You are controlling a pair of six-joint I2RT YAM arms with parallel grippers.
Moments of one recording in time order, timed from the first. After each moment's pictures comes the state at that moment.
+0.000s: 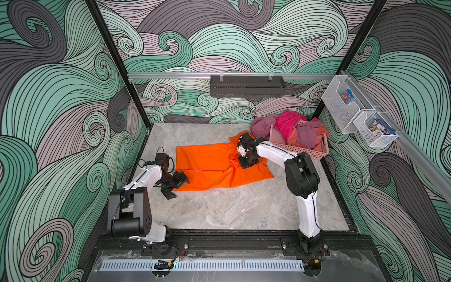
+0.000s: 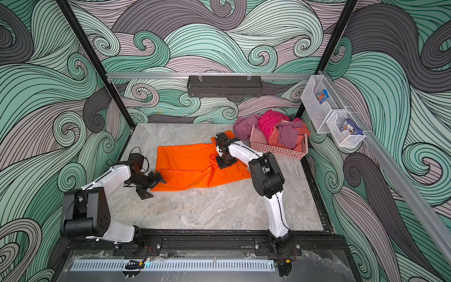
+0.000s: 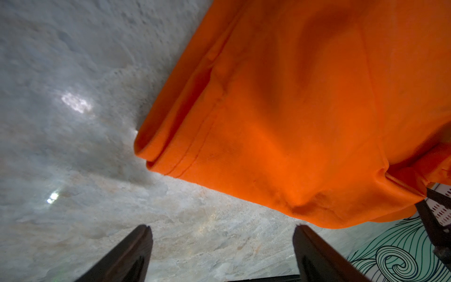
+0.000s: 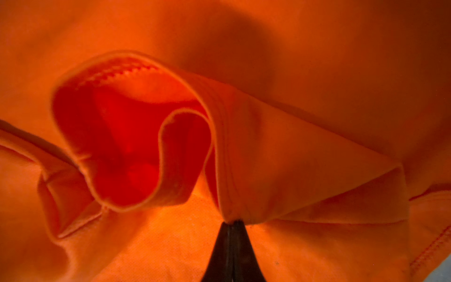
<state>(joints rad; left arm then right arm) 0.10 1.47 0.86 -0.89 0.36 -0.62 0.50 2.15 1.67 -0.88 -0.02 0.11</state>
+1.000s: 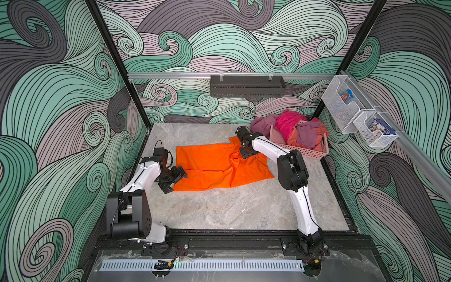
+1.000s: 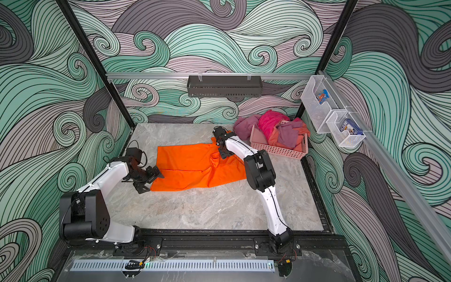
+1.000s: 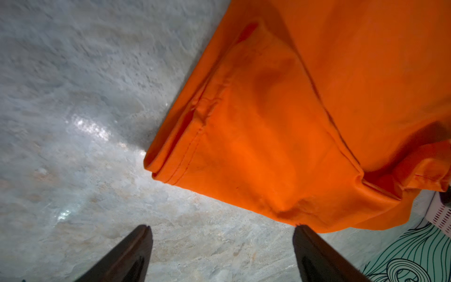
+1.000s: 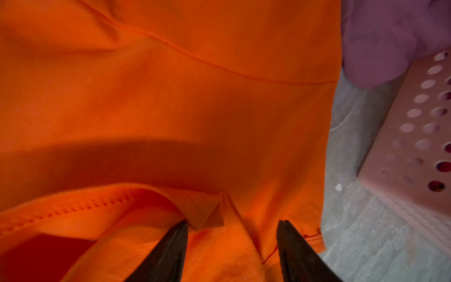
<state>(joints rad) 0.10 1.45 0.97 -0.92 0.29 -0.60 0.48 2.32 1.93 -0.88 0.38 0.10</state>
